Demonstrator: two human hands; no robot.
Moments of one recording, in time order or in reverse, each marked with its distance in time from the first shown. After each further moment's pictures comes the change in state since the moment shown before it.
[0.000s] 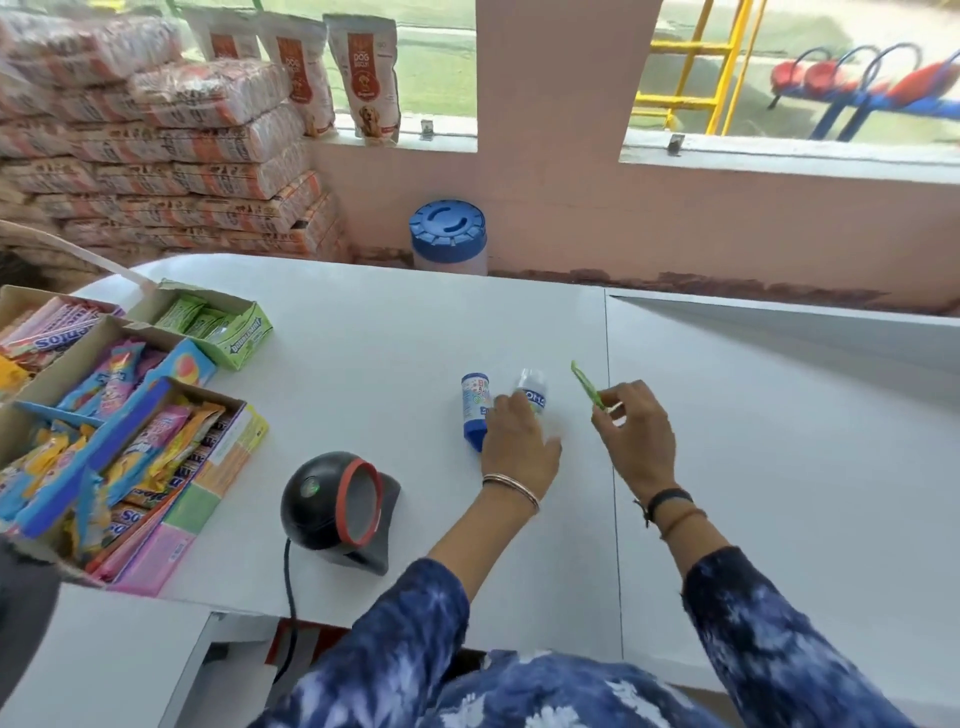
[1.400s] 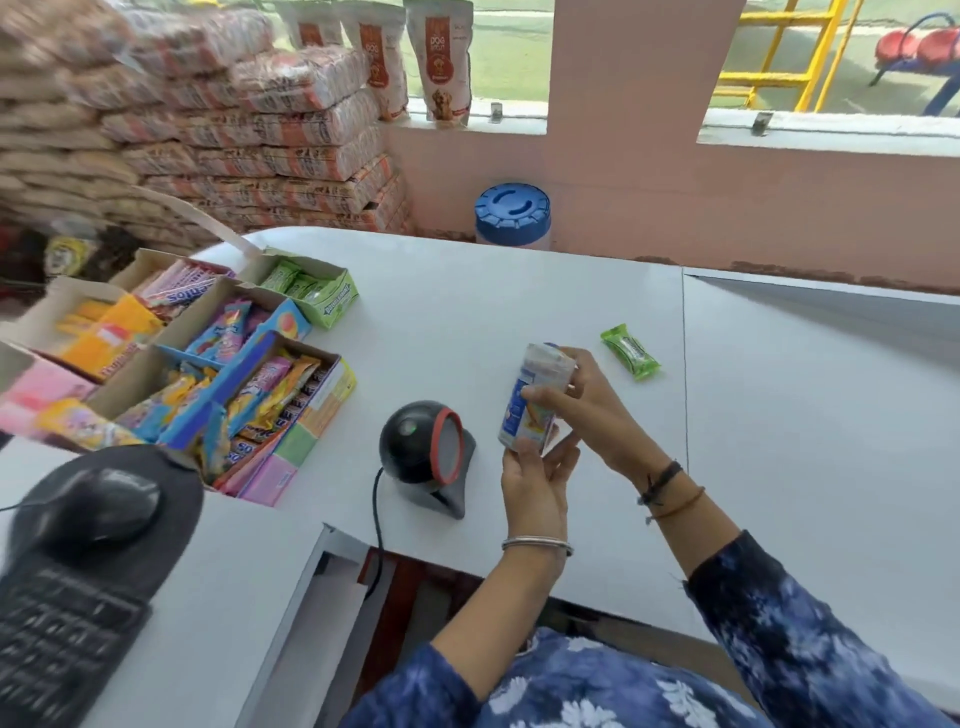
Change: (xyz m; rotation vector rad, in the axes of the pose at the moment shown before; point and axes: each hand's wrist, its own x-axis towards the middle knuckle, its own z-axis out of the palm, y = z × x) left_hand -0.090 -0.031 -0.040 -1.827 0.214 -0.402; right_hand -0.041 -0.128 0.019 0.848 -0.667 0.177
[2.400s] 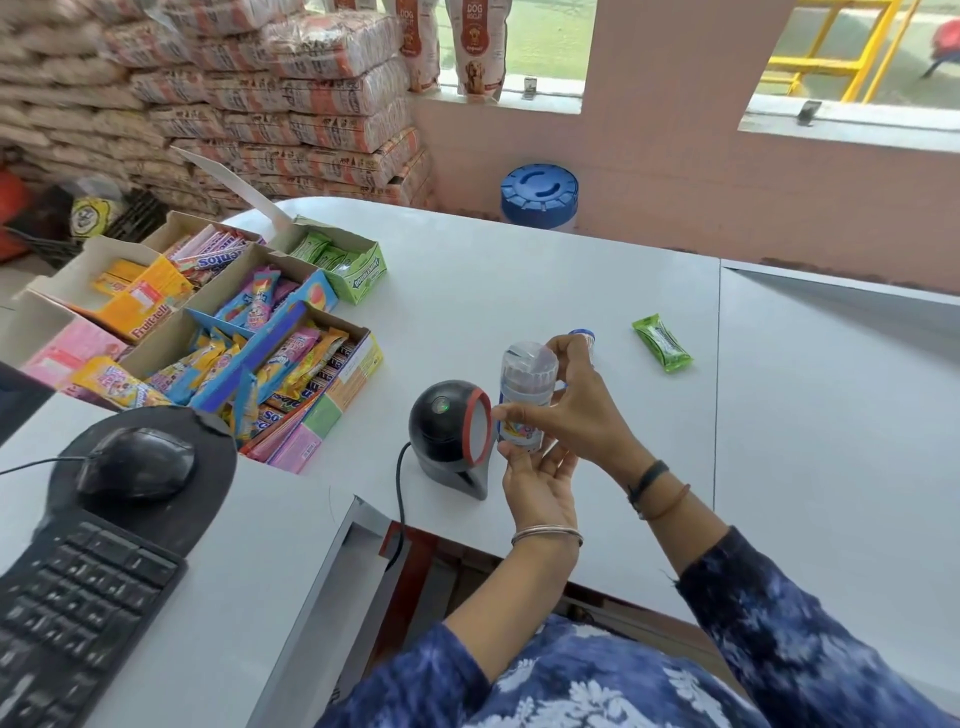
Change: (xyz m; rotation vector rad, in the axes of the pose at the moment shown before) left_hand 0.001 0.008 -0.021 -0.211 0.231 -0.044; right_hand 0.002 0.004 0.046 -0.364 0.048 -0.215
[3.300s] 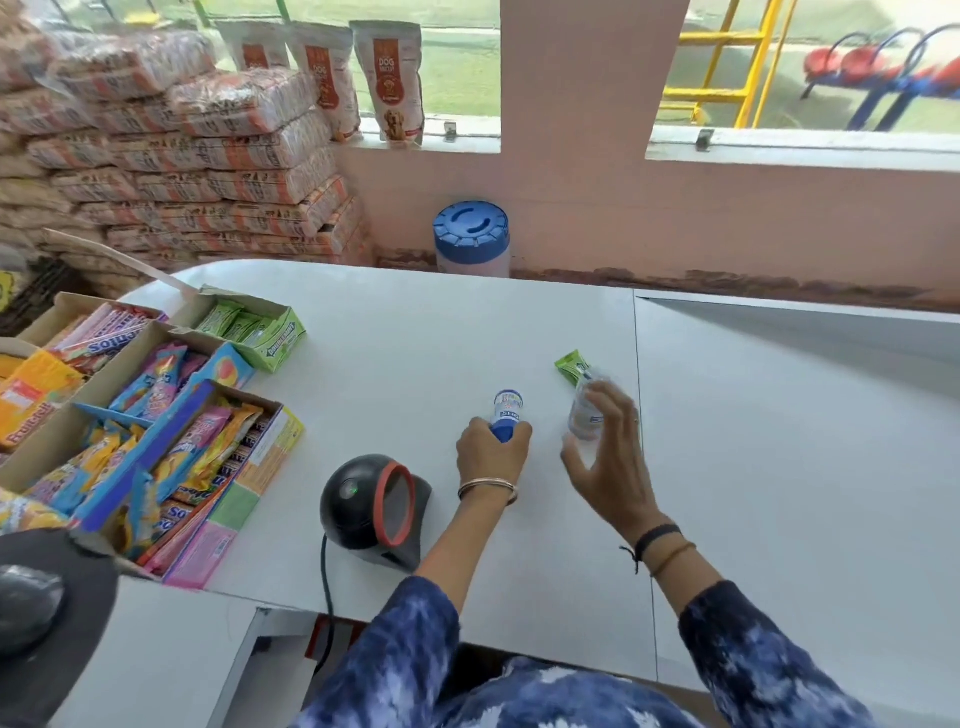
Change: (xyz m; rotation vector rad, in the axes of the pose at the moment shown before) left_hand 0.081 -0.015 0.064 1.573 0.014 0.308; right_hand -0.010 0.093 -0.083 -0.497 0.434 -0.315
